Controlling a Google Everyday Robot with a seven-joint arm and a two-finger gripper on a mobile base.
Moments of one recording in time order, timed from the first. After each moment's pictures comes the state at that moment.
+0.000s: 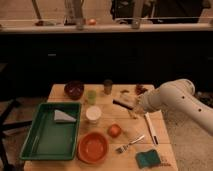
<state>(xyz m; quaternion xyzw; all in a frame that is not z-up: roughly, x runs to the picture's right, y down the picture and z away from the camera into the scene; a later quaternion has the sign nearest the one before) 0.152 0.088 0.714 -0.18 -0.16 0.19 0.95</state>
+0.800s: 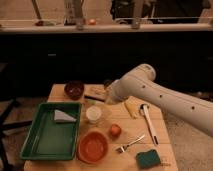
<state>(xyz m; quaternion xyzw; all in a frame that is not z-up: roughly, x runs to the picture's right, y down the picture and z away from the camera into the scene) 0.003 0.034 0.711 -0.17 -0.18 0.10 0.96</state>
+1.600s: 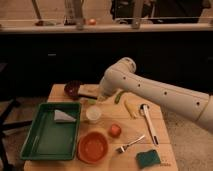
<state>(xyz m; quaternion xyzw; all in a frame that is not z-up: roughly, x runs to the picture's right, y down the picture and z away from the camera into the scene) -0.023 0.030 0.749 -0.20 -0.16 0.09 0.96</state>
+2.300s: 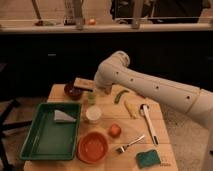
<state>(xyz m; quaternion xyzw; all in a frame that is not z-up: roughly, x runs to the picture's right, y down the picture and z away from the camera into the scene) -0.050 -0.025 0.757 -0.15 -0.16 0.08 0.97</state>
